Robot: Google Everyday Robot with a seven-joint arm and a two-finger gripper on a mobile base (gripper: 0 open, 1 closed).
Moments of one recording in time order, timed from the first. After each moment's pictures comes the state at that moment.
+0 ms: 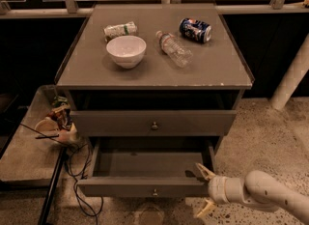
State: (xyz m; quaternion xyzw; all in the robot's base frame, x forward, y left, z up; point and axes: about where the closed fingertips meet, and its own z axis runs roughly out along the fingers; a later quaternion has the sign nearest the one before) arm 0.457 -0.183 0.401 -0.61 0.67 0.16 0.38
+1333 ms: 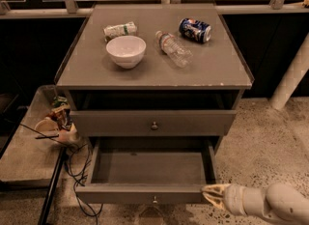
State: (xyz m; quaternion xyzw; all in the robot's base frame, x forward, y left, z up) arm 0.419 -0.219 0.432 -0.62 0.67 0.12 0.39
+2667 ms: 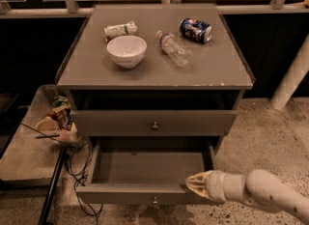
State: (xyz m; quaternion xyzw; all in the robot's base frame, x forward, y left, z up) arm 0.448 -0.166 0.467 -0.66 0.61 0.09 0.42
